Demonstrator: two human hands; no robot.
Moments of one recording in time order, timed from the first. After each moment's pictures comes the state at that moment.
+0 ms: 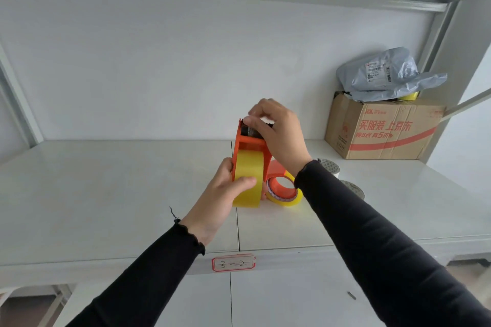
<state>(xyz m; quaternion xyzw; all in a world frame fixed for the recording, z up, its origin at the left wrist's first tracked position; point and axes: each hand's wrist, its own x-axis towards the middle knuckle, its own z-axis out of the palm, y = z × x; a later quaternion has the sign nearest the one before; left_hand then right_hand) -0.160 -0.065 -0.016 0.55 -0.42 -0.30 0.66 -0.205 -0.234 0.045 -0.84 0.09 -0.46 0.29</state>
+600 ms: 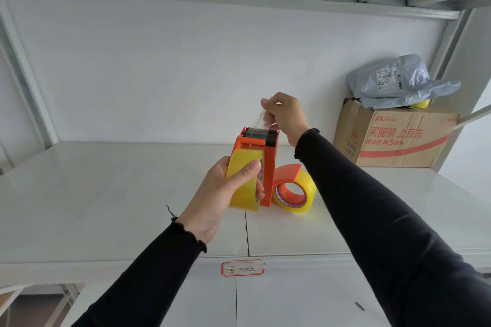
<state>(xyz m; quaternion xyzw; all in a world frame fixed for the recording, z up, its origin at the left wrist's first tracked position) -0.157 -0.049 0.008 0.55 -0.41 -0.26 0.68 -0.155 -0.284 0.073 -0.75 0.21 -0.37 0.51</state>
